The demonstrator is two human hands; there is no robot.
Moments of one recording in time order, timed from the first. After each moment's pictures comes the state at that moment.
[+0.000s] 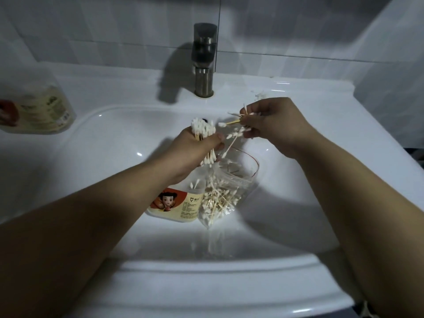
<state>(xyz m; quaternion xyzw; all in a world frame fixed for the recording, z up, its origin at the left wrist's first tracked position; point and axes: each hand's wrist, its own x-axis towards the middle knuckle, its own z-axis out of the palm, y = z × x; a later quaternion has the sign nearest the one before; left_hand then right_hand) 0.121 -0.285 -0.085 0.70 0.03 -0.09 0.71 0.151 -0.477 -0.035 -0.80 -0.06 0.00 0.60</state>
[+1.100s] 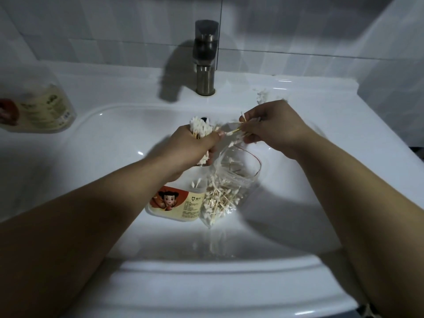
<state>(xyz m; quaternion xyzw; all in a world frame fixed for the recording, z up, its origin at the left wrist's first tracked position) 0.123 -0.276 -0.084 0.79 0.05 -0.05 0.61 0.154 -0.478 -0.043 -0.85 -0.05 0.02 0.52</state>
